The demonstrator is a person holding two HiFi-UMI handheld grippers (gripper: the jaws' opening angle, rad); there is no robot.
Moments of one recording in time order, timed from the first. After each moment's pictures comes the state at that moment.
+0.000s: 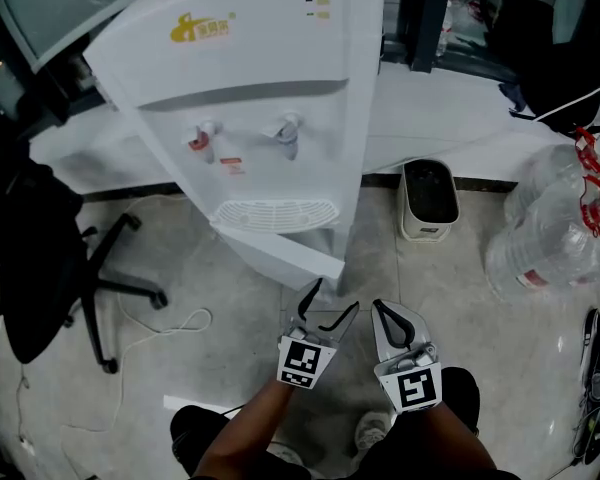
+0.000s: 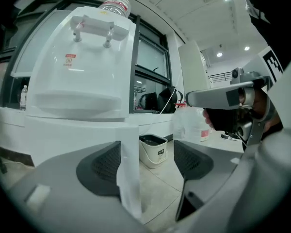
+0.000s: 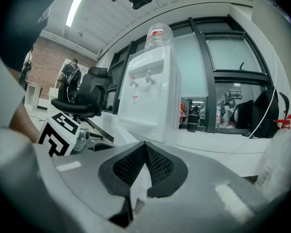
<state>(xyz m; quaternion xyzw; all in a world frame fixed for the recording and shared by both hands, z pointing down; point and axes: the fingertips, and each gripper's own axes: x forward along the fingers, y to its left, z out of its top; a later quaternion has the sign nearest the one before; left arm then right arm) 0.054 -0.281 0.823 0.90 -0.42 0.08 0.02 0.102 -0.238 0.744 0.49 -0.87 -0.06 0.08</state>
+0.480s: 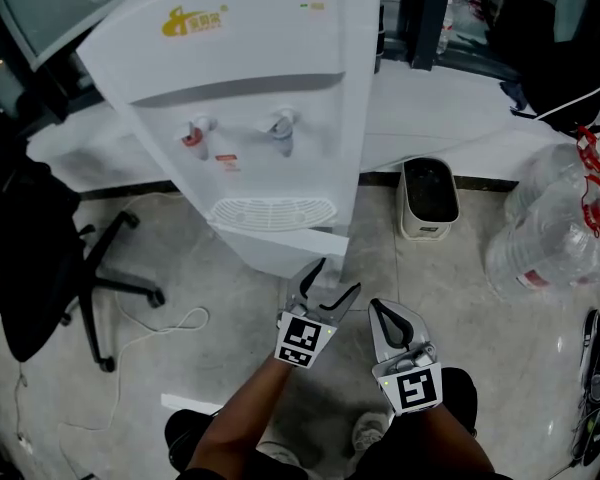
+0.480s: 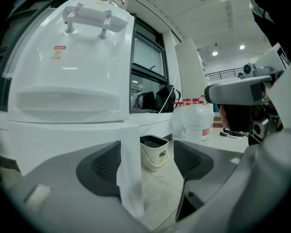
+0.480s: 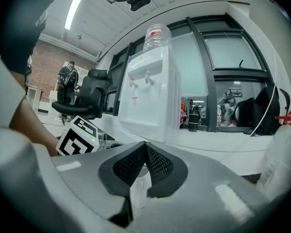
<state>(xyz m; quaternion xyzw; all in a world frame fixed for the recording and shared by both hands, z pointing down) 0.068 -0.318 0.821 0.91 -0.40 0.09 0.01 0.102 -0.239 0.742 0.48 -0.87 -0.06 0.07</state>
